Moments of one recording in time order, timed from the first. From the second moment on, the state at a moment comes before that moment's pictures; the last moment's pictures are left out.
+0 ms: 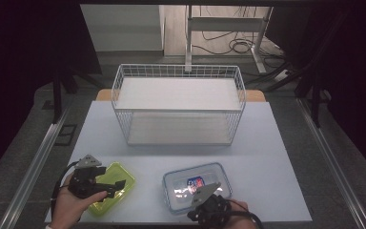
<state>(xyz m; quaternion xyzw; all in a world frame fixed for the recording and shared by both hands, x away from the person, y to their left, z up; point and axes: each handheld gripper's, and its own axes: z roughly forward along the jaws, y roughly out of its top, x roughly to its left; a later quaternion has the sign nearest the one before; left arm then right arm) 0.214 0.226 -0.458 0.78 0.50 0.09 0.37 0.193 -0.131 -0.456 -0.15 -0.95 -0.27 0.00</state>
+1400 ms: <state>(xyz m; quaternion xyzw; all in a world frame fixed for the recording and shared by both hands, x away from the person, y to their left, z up) 0.200 0.255 -0.440 0.73 0.53 0.12 0.42 0.213 -0.146 -0.457 -0.23 -0.91 -0.35 -0.04</state>
